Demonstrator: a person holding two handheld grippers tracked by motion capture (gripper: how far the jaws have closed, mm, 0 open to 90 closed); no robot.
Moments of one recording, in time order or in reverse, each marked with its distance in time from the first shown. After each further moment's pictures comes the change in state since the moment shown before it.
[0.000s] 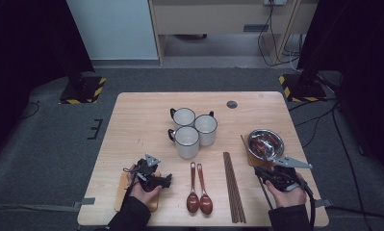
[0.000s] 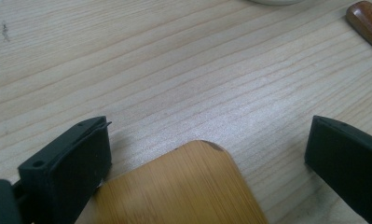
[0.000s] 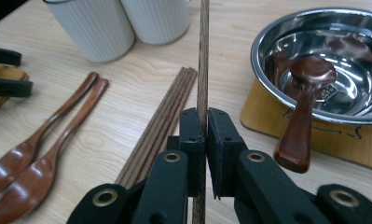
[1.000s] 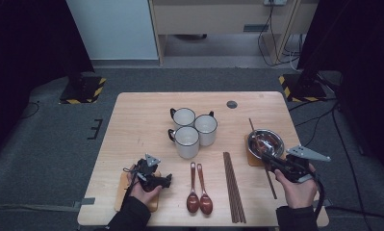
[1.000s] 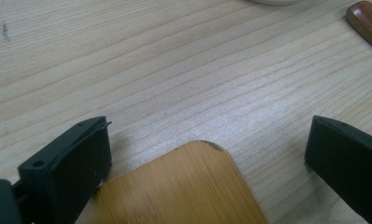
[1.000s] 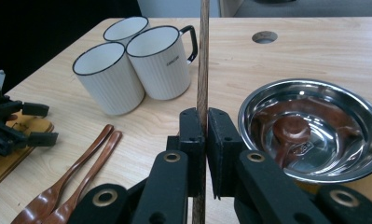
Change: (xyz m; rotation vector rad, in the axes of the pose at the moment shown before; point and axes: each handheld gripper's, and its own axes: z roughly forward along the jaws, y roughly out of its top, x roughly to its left) left arm 0.000 0.000 0.000 0.000 0.000 0.000; right arm -0.008 0.035 -0.028 -0.142 0.022 0.015
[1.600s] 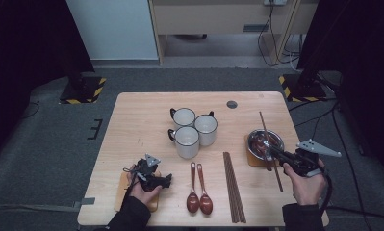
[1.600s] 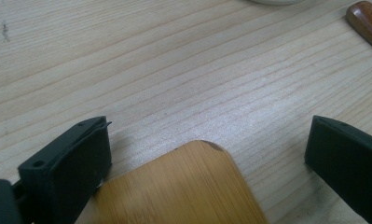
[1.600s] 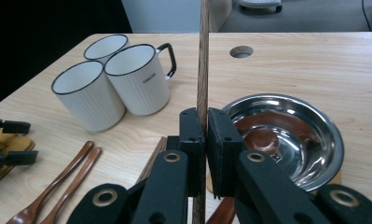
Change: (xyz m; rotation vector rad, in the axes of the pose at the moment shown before) left arm 0.000 0.000 0.000 0.000 0.000 0.000; right arm -0.025 0.009 -0.004 -0.041 -0.039 0.016
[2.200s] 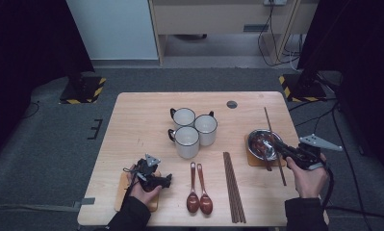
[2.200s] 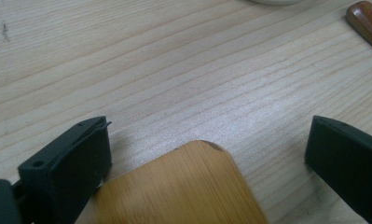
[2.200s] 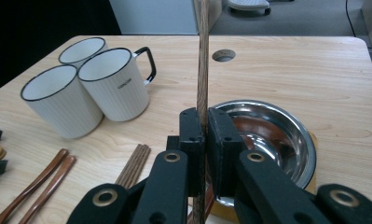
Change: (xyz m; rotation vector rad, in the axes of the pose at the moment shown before) left arm 0.000 0.000 0.000 0.000 0.000 0.000; right arm -0.022 0.005 0.013 -0.007 -0.036 -0.006
